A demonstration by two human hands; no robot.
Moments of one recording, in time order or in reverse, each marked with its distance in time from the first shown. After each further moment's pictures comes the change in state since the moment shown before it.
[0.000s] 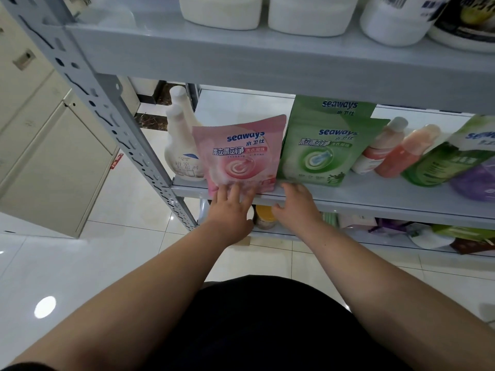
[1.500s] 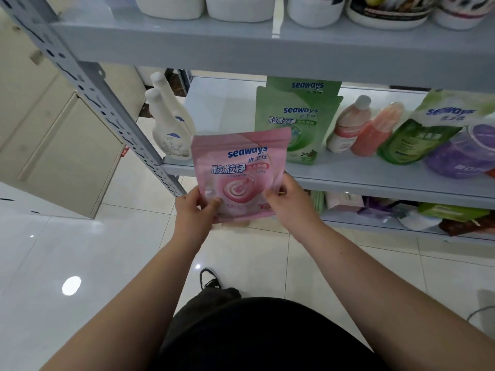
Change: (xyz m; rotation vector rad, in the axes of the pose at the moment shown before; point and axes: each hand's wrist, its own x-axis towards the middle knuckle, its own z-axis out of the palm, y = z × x) left_hand -0.097 0.046 -0.020 -1.310 0.361 -0.525; right_hand -0.102 0.025 -0.052 0.561 -0.004 -0.025
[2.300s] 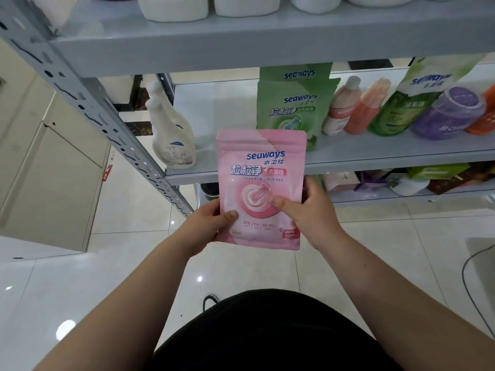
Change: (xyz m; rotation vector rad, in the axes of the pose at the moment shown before) left_hand 0.022 0.003 -0.056 -0.100 -0.689 -0.243; right_hand -0.047 -0.003 0.041 0.309 0.286 0.032
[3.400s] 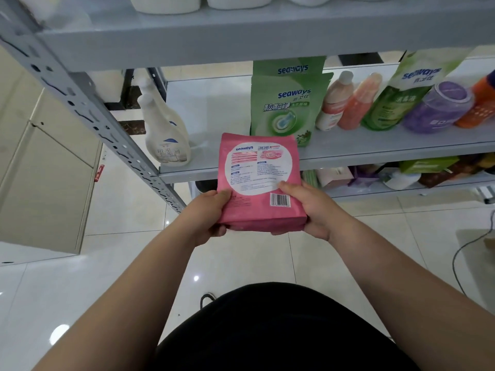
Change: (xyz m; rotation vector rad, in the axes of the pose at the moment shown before) left_hand -0.009 0.039 0.027 0.026 0.159 -0.163; right_hand 0.007 -0.011 -0.015 0.482 -0.405 0.429
